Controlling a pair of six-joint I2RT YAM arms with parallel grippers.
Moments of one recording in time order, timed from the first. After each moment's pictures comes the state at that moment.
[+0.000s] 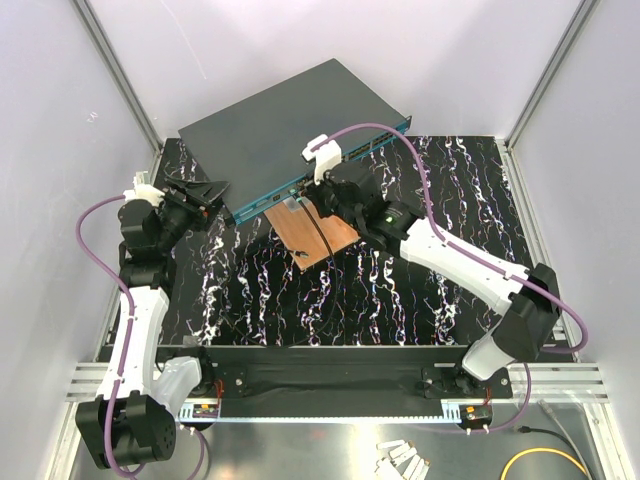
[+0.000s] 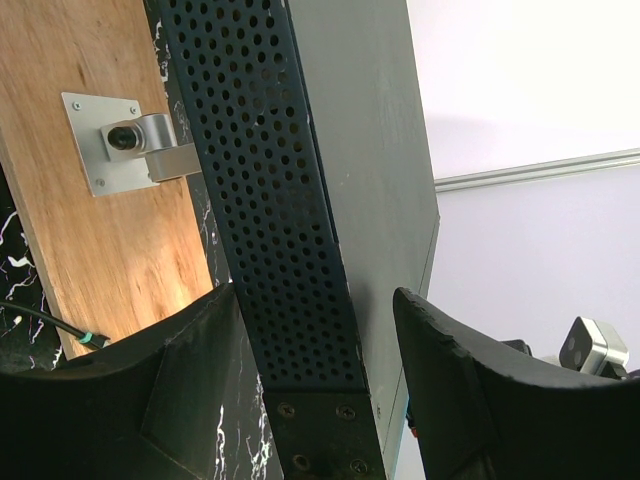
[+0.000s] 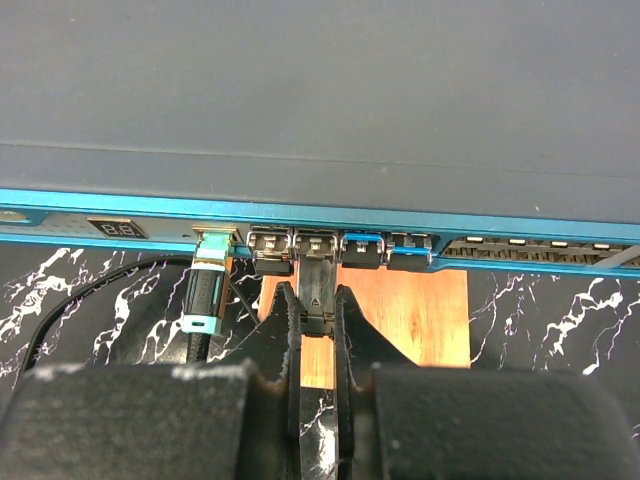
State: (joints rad) left arm 0.12 0.90 0.76 0.02 0.50 -1.19; right arm 0.87 1.57 1.44 -0.17 0.23 0.03
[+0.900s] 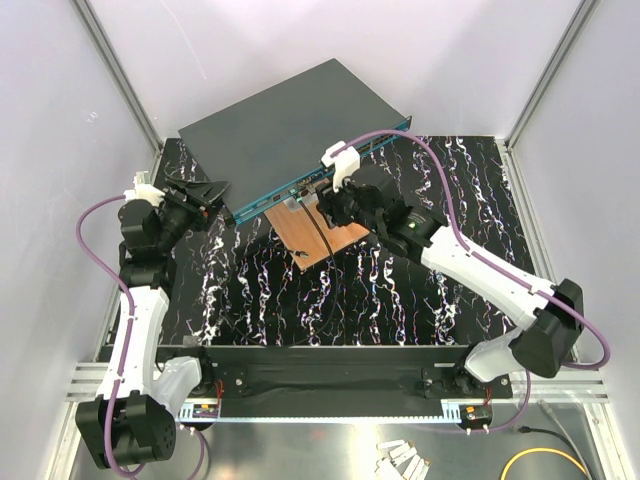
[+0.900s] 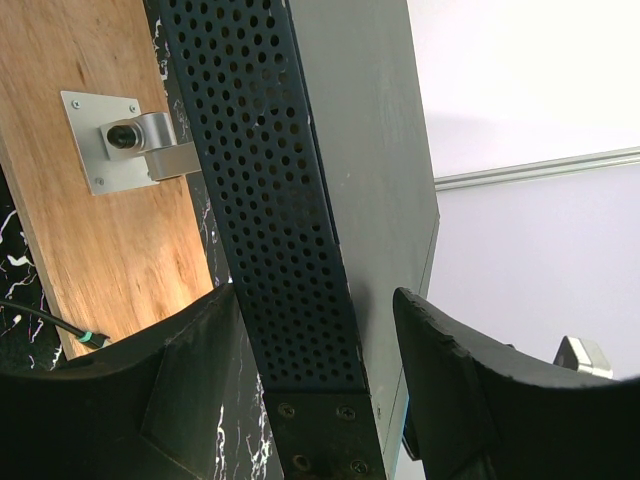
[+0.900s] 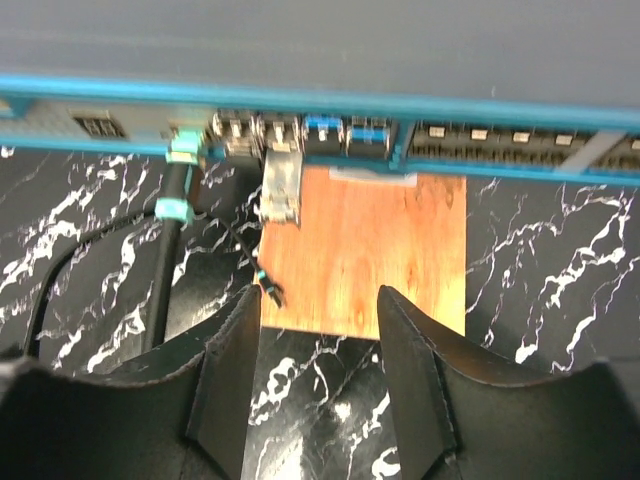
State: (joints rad) left arm 0.12 0.91 0.76 0.02 0.50 -1.19; right arm 0.83 1.45 1.36 -0.27 0.16 0.04
